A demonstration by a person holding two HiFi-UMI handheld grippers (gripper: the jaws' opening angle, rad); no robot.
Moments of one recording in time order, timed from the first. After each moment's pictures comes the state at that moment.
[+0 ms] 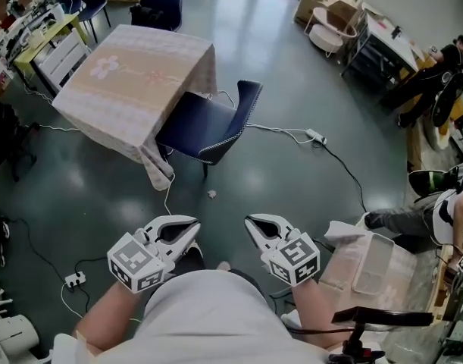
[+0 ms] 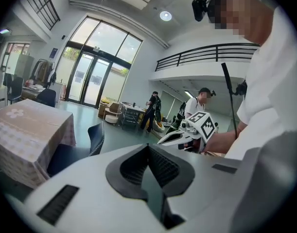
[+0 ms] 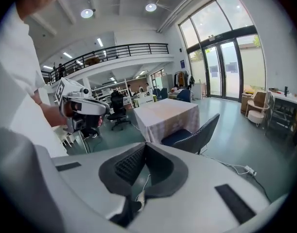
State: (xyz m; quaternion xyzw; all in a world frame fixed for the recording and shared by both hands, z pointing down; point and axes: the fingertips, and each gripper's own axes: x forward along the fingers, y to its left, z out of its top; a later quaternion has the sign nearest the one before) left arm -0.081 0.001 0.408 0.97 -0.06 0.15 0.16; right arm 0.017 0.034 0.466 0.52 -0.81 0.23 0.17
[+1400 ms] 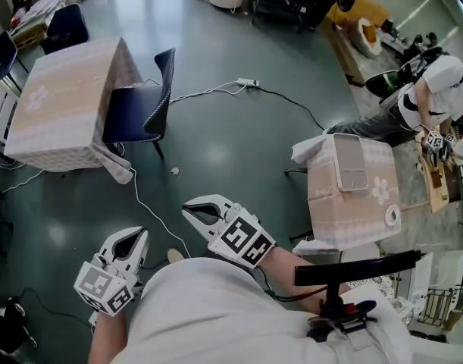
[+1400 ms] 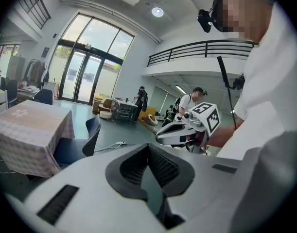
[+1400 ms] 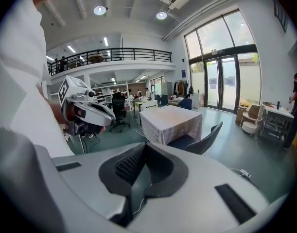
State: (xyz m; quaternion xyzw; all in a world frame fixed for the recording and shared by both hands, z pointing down) left arm -0.213 0.094 0.395 0.97 -0.02 0.18 0.15; right arm -0.136 0.121 0.424 0.55 -0.80 0.18 0.17
